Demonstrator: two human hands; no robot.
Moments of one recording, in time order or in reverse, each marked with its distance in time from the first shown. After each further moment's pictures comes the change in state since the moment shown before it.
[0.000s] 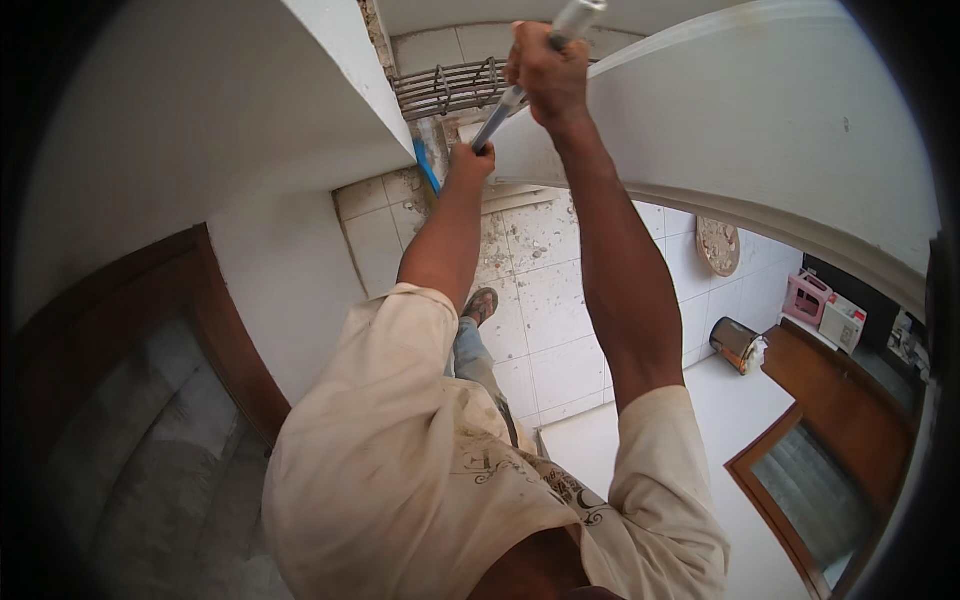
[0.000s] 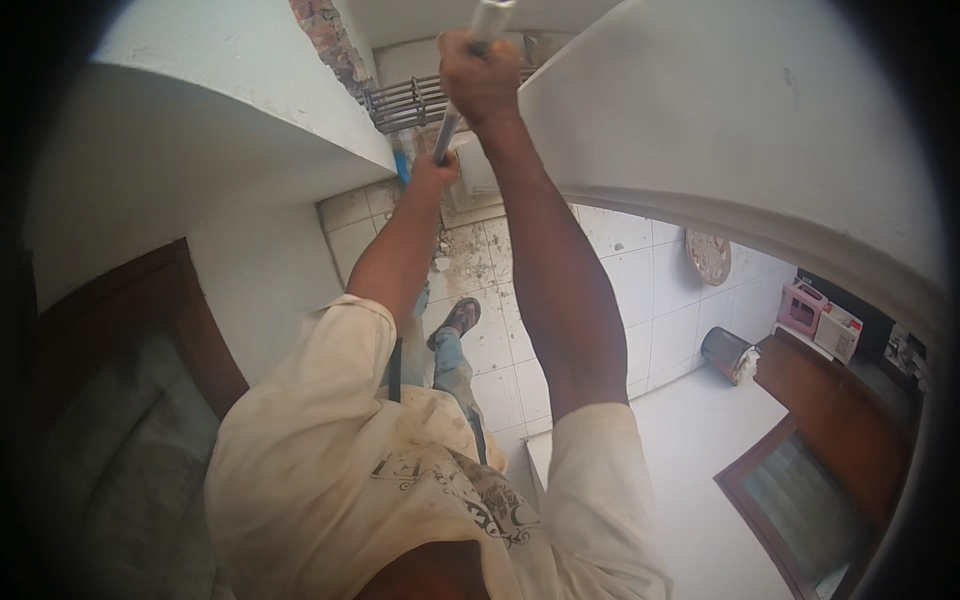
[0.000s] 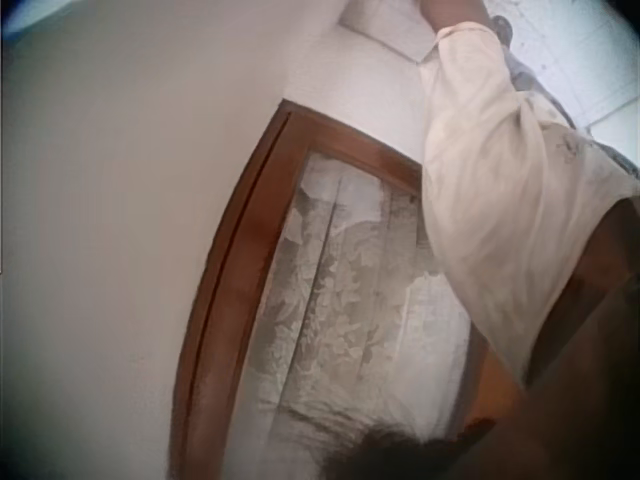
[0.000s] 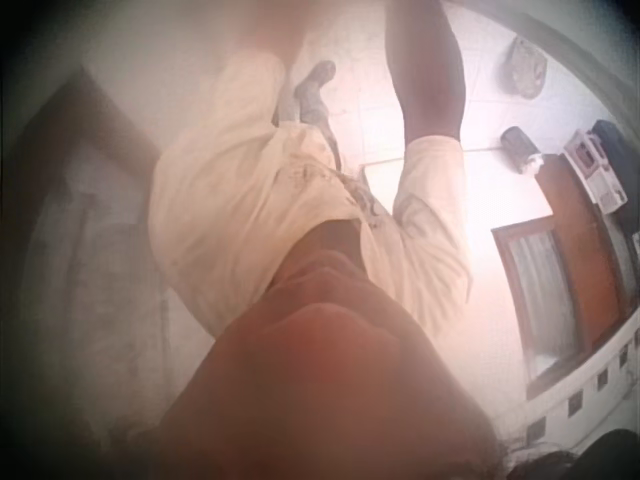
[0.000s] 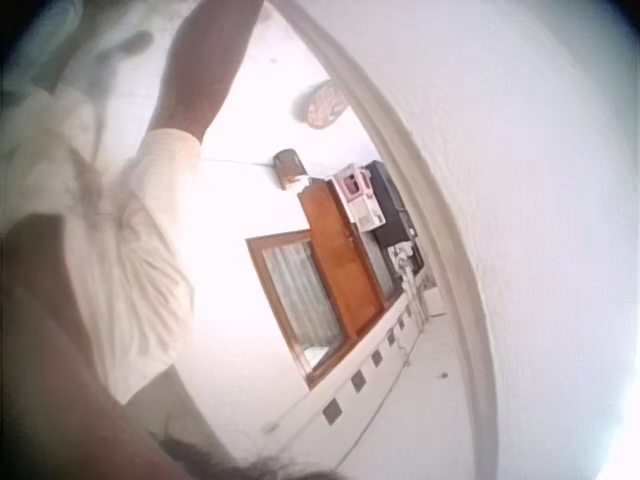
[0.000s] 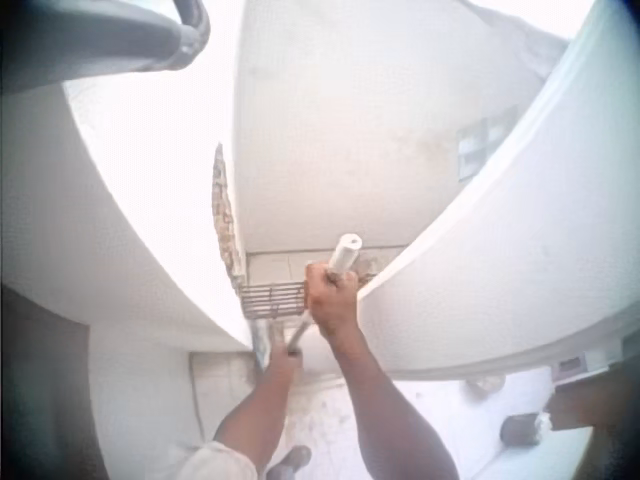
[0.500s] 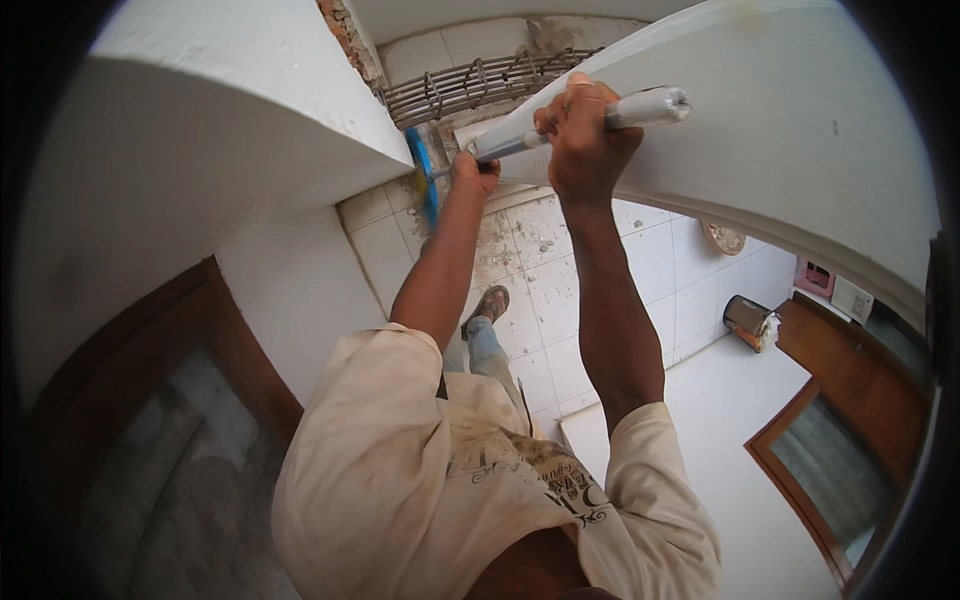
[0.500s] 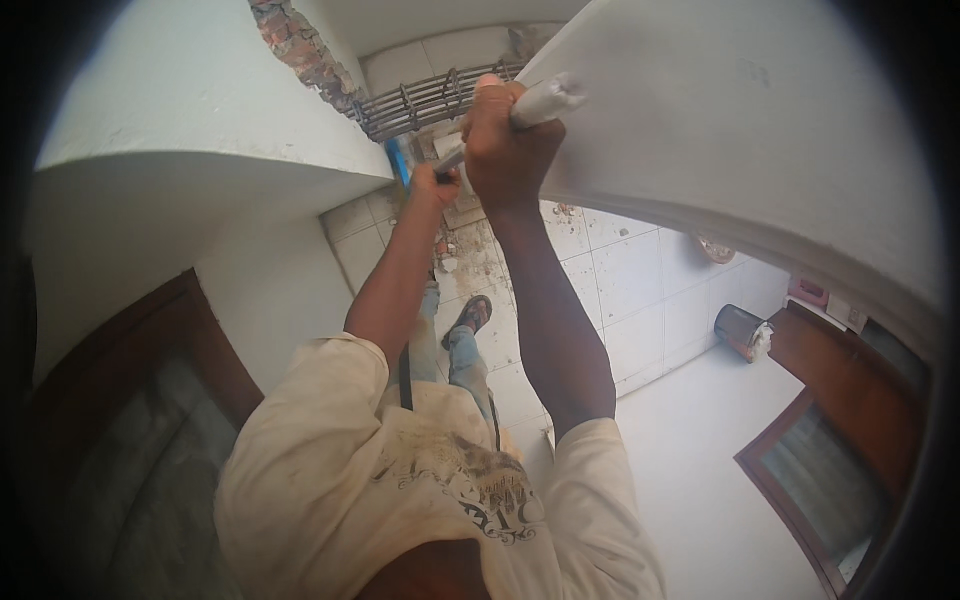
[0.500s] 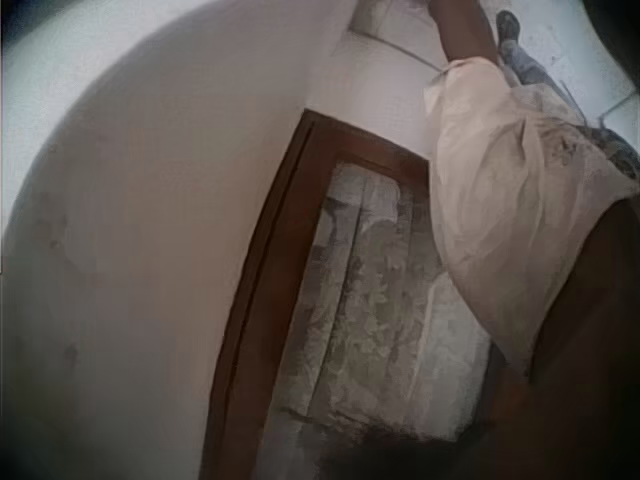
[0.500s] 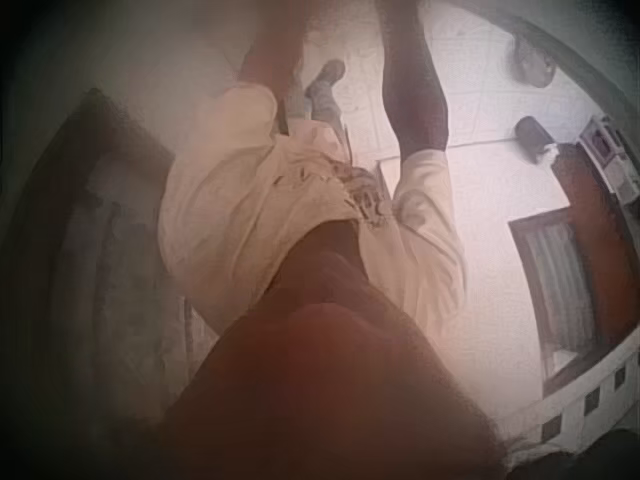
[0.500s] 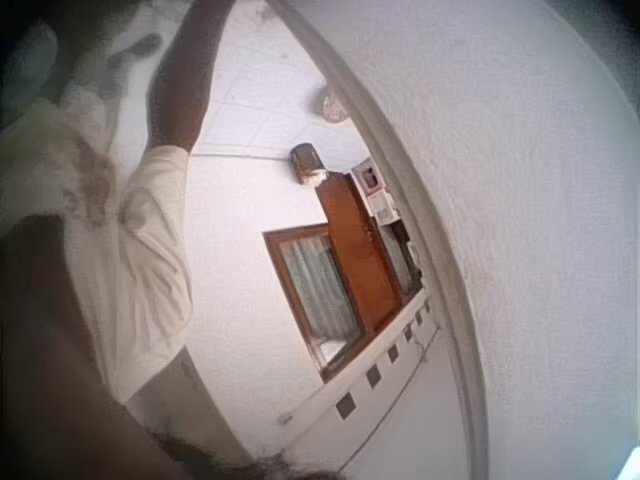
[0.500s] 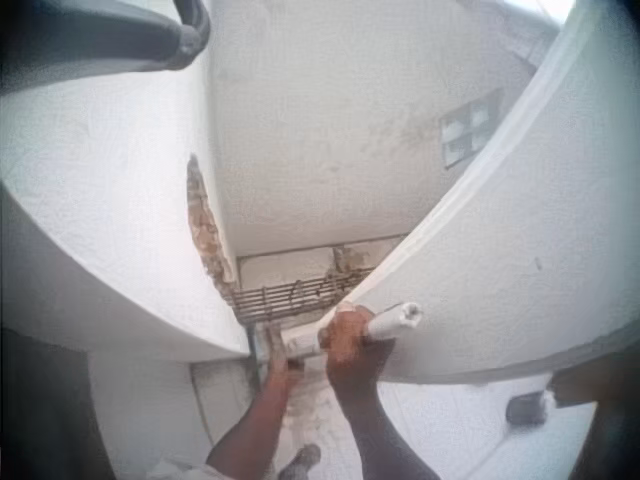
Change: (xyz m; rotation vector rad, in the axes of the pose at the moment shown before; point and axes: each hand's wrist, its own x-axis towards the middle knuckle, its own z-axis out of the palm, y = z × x) left_hand -0.057 -0.012 0.000 0.354 -0.127 -0.009; right_hand -0.044 -0.082 -0.004 0.044 0.384 0.067
